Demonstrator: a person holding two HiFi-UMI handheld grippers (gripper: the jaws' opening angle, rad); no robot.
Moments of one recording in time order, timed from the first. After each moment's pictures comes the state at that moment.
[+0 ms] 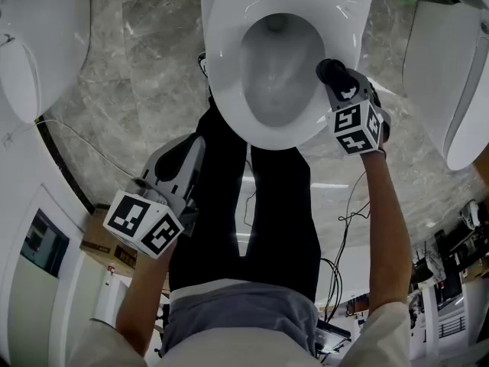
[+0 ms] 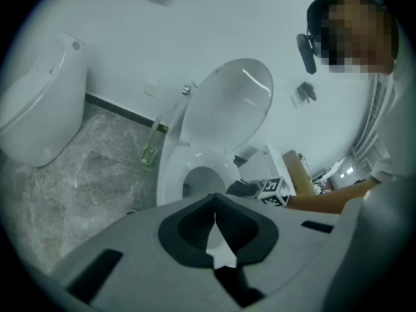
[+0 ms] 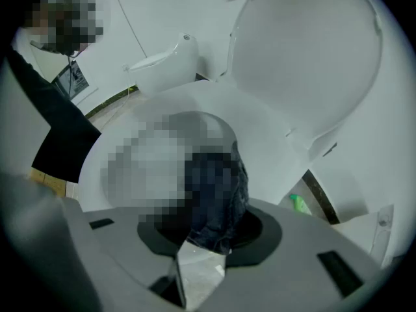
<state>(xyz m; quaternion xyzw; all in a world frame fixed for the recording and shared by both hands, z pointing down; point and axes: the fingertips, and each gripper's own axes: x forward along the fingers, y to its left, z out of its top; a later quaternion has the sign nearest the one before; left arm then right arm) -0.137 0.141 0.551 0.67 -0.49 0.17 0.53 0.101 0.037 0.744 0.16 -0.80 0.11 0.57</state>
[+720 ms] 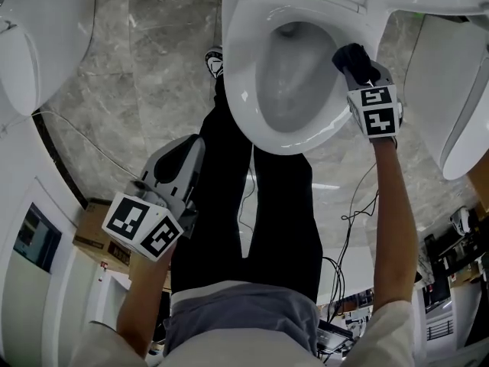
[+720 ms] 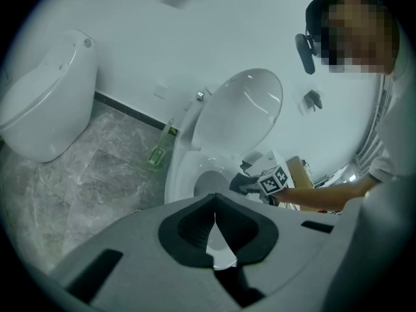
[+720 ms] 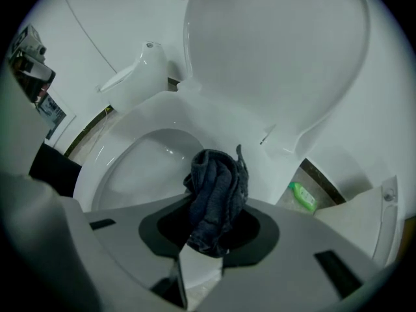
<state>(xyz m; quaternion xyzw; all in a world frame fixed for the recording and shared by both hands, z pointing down) -0.177 0.141 0.552 0.65 -0.51 0.15 0.54 0.085 -0.025 0.749 0.23 -0.77 0.20 0.55</state>
